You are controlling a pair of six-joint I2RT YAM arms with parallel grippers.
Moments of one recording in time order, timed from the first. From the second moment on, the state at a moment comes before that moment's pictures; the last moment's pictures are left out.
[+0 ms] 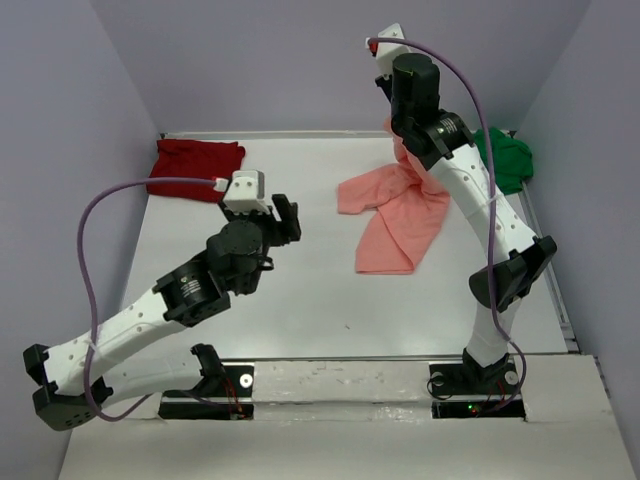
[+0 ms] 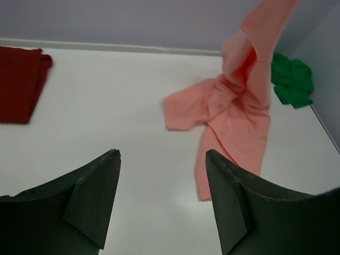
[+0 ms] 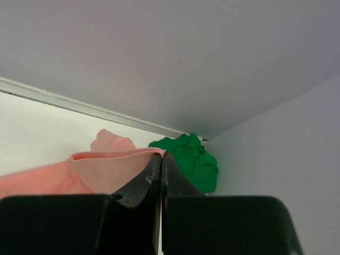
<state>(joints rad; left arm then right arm) -1.05 0.91 1.07 -0.33 -0.87 -0.38 0.53 1.87 2.21 -0.48 0.69 -0.50</state>
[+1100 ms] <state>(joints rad) -0.71 2.07 1.22 0.58 0.42 -0.88 0.53 1.83 2.22 -0.55 0.72 -0.42</state>
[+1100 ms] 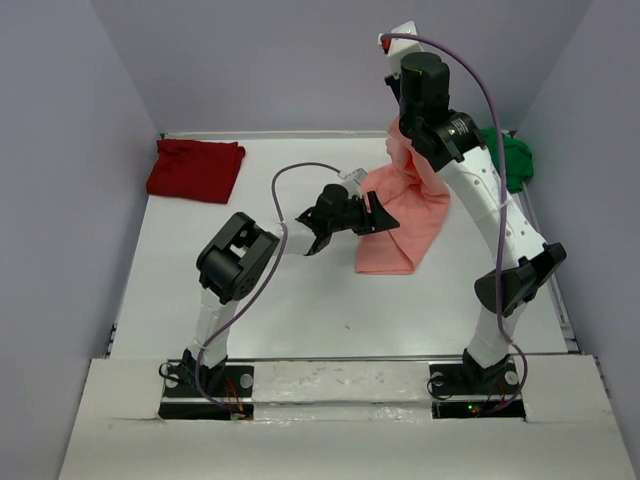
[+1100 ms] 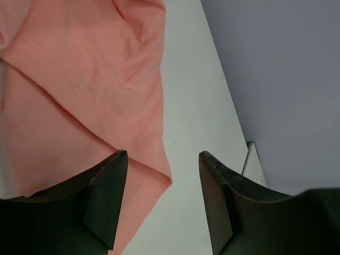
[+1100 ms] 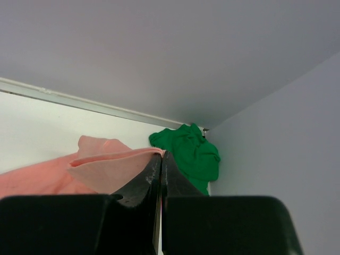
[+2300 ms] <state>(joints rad) -0.67 2.31 1.39 0.60 0.46 -0.93 0.53 1.82 2.22 -0.57 0.72 -0.41</state>
